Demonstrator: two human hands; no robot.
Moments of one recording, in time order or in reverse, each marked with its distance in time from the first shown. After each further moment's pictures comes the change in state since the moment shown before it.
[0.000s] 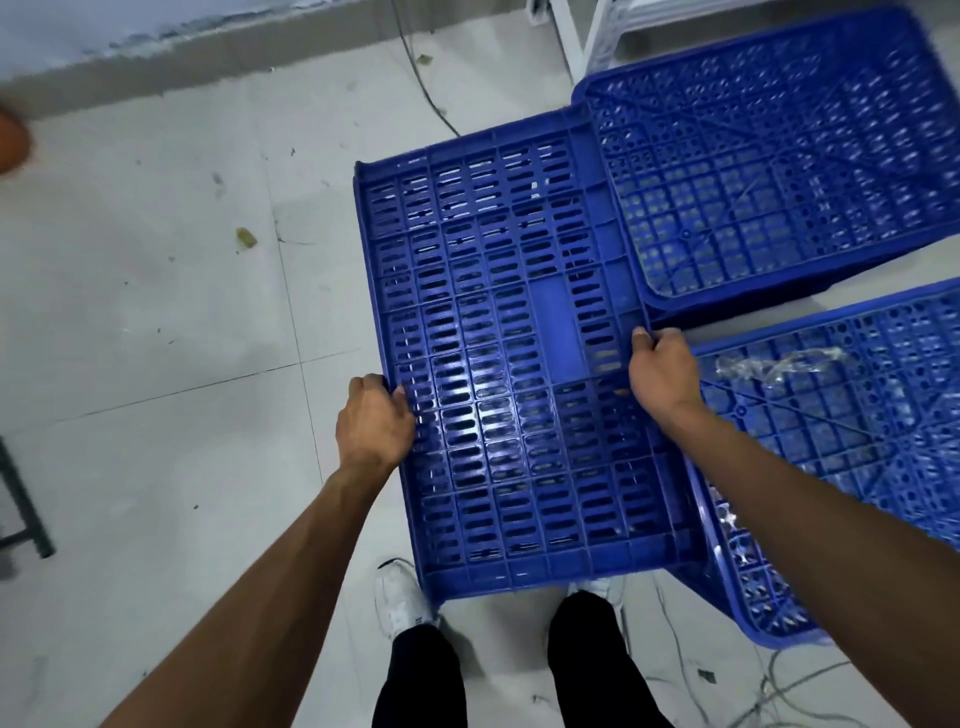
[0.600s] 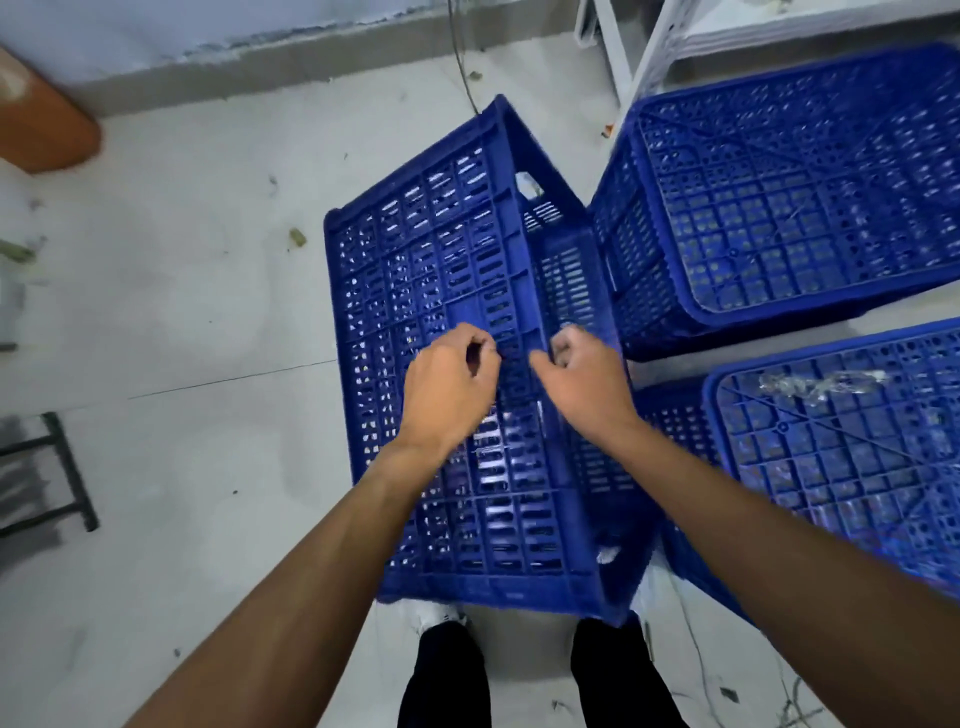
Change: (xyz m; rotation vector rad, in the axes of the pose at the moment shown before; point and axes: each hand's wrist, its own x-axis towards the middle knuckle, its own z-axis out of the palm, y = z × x) left_hand -0.020 0.030 -0.064 -0.302 0.132 0.374; right_hand -0.091 -0.089 0.069 -0.104 -0.162 -0.418
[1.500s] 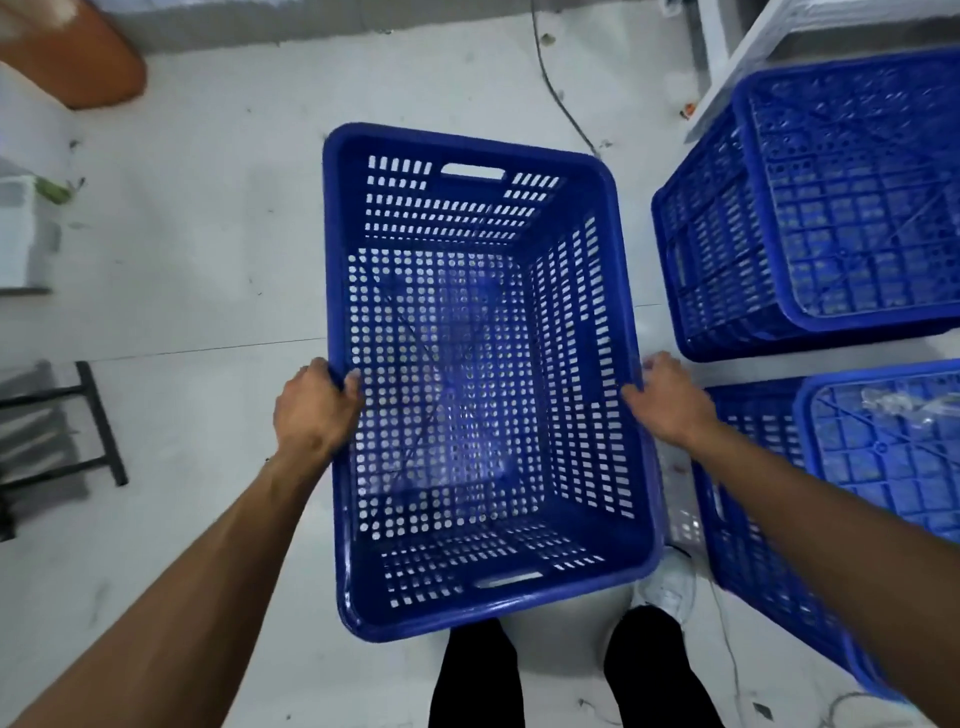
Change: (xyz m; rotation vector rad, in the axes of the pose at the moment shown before) left_hand -0.006 -0.201 -0.093 0.384 -0.013 -0.533; right_hand 0.037 0.055 0.054 -0.357 -0.198 0.224
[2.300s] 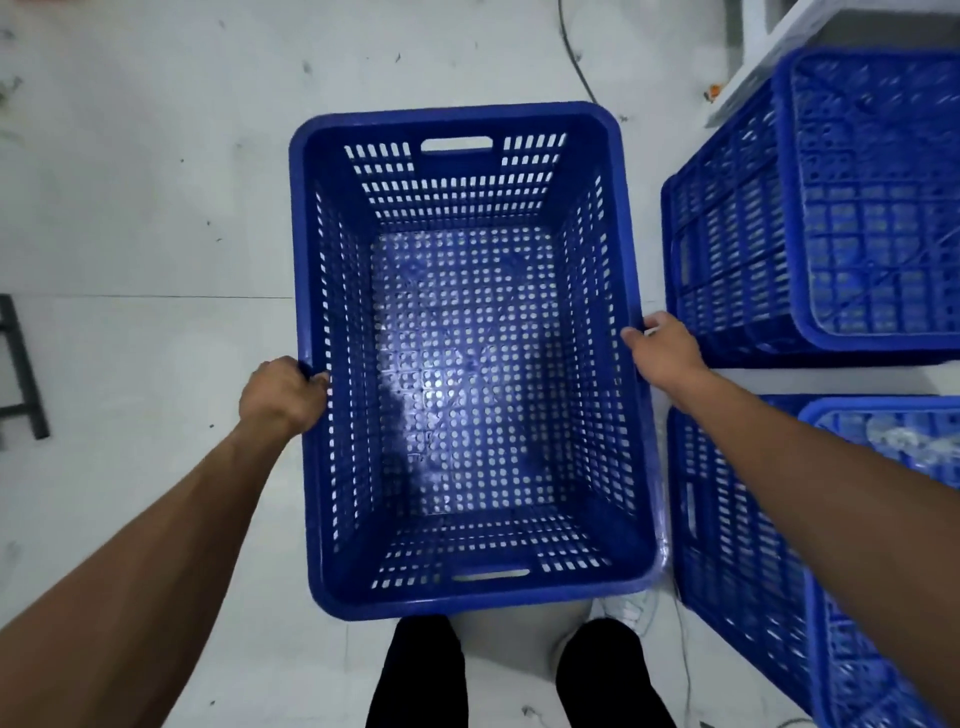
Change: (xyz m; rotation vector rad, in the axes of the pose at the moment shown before) left_hand 0.032 -0.018 0.071 -0.045 -0.201 -0.178; right_hand 0.087 0.002 -0.001 0.294 0.044 0.079
